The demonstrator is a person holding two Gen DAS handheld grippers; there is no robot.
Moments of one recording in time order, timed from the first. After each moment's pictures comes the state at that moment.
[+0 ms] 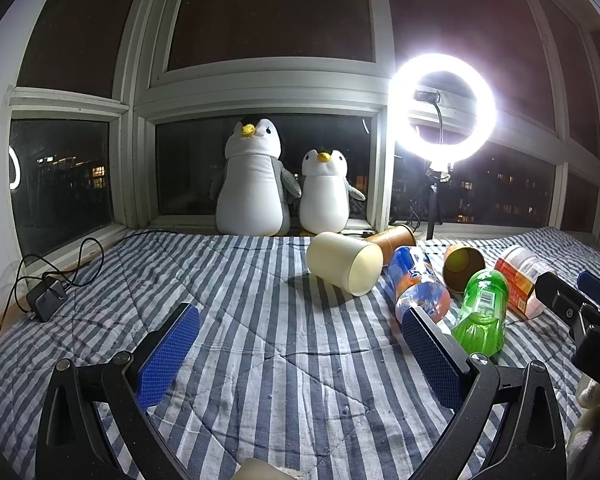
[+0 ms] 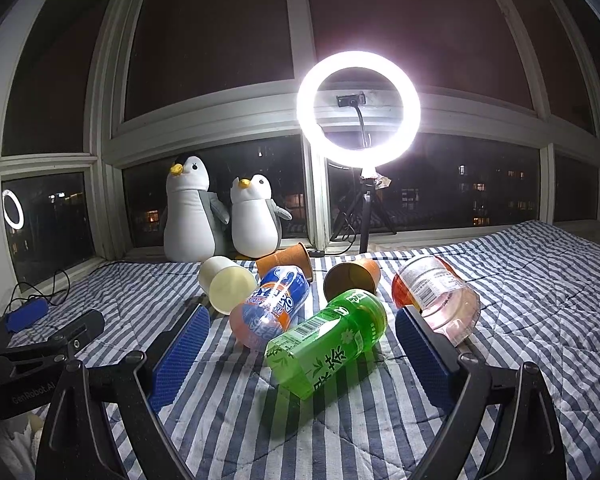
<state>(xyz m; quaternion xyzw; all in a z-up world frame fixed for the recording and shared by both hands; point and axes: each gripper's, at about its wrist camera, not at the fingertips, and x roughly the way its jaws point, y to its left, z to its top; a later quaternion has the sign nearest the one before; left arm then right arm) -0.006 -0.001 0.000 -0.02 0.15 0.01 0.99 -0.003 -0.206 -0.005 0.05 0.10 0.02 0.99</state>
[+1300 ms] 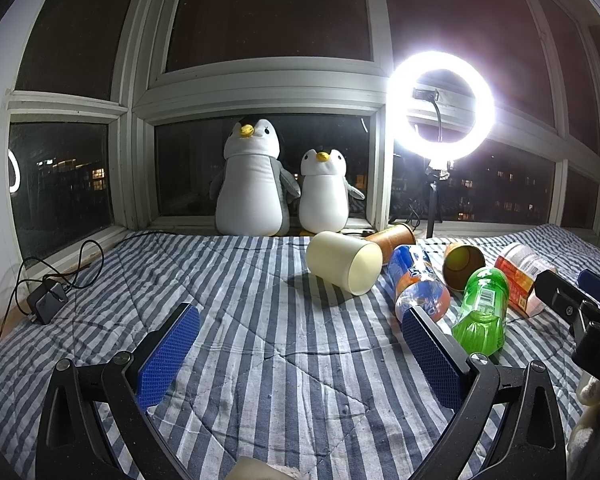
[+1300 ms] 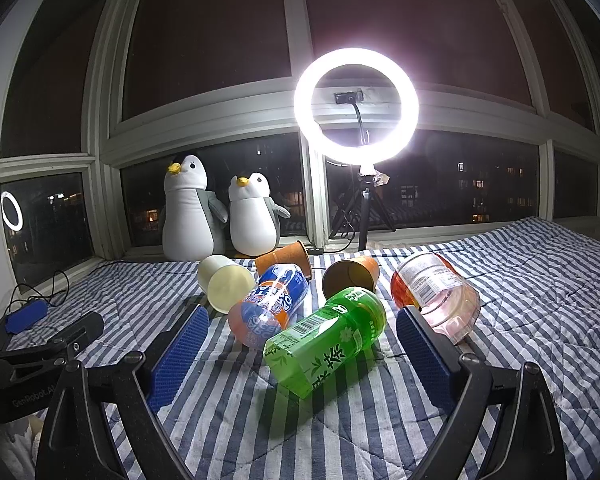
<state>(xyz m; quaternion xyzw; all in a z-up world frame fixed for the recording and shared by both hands) -0.006 0.000 0.000 -0.01 0.15 0.01 0.99 -0.002 -0.207 -0.005 0.06 0.11 0.02 0.99</state>
